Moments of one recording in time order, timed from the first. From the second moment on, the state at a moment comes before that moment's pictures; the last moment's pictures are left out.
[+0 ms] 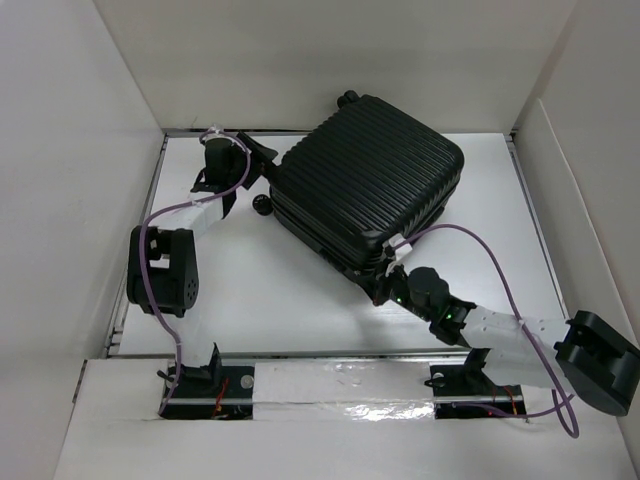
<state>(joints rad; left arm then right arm) -0.12 1.76 1.20 0.16 0.16 -0.93 0.90 1.10 0.29 0.58 0.05 0.35</state>
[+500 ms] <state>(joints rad) -0.11 1.82 1.20 0.34 0.20 -1.08 0.90 1.11 0.30 0.58 0.04 0.34</state>
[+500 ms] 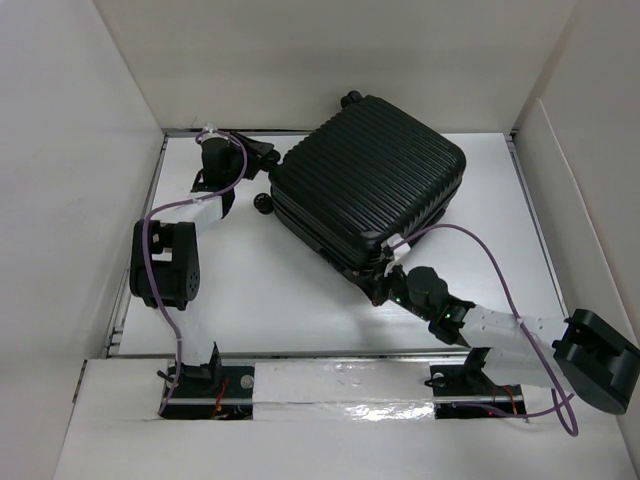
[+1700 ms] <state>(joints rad) -0.64 0.97 0.26 0.70 -0.31 -1.05 0.88 1.41 0.64 0.36 -0.12 0.27</state>
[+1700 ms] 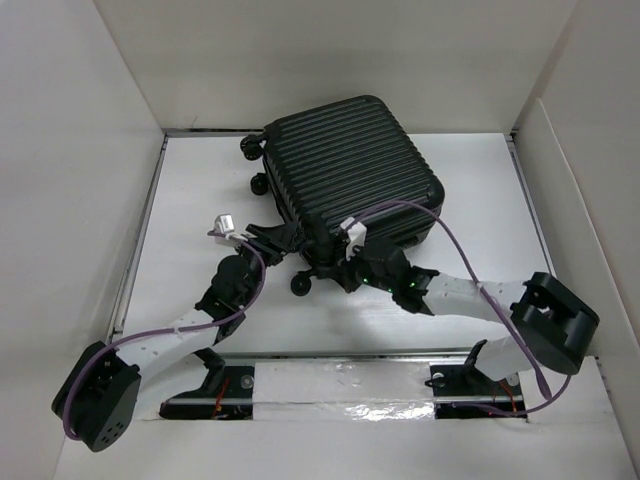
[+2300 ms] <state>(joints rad) -0.82 1.27 0.59 0.62 -0.14 -0.85 0.82 1.26 0.62 0.21 0.02 0.20</state>
